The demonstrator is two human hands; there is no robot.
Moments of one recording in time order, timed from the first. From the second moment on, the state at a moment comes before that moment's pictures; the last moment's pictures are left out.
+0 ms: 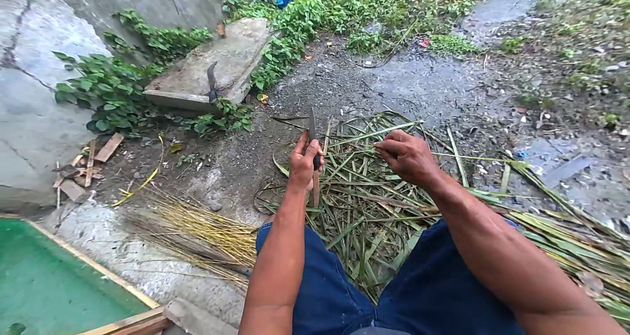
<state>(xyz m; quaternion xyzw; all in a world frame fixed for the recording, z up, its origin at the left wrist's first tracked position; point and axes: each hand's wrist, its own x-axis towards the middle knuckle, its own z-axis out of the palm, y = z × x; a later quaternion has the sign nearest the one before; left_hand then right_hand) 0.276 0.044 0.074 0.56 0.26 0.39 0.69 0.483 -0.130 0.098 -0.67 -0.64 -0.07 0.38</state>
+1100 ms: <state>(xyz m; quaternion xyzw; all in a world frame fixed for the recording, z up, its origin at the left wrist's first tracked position) 0.289 0.024 0.069 0.61 0.23 0.31 0.69 0.505 -0.133 0.104 -0.64 -0.56 0.39 0.35</state>
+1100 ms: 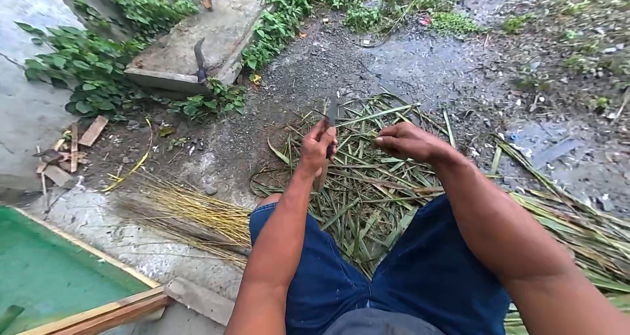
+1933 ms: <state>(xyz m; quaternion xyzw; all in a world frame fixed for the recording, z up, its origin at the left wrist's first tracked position) 0.281 0.036 0.015 0.91 0.28 -0.19 0.26 0.512 -0.175 0.143 -0.79 -0.49 -0.03 0.36</state>
